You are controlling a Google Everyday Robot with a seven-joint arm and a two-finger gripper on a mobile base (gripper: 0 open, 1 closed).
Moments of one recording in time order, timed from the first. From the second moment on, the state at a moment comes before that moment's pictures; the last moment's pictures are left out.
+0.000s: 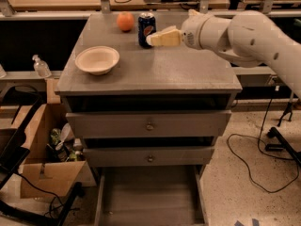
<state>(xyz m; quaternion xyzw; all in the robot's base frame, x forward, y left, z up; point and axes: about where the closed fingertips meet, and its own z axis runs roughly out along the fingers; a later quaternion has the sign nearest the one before) 0.758 -0.078 0.959 -0.32 0.69 0.16 0.63</state>
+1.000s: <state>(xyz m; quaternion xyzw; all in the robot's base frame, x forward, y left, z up) 0.859 -0.023 0.924 -0.31 0.67 0.21 0.64</state>
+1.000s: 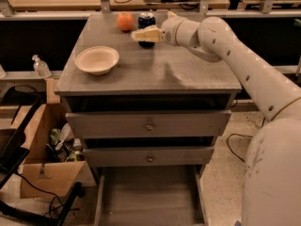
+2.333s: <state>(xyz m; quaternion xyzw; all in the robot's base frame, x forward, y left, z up) 0.901 -0.013 0.898 -0.25 0.68 0.24 0.64</state>
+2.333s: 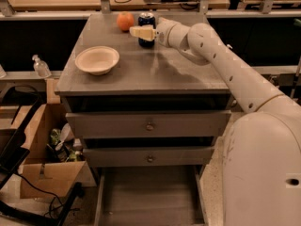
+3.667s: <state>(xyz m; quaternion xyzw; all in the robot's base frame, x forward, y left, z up) 0.901 0.000 0.898 -0.26 0.68 0.25 0.64</state>
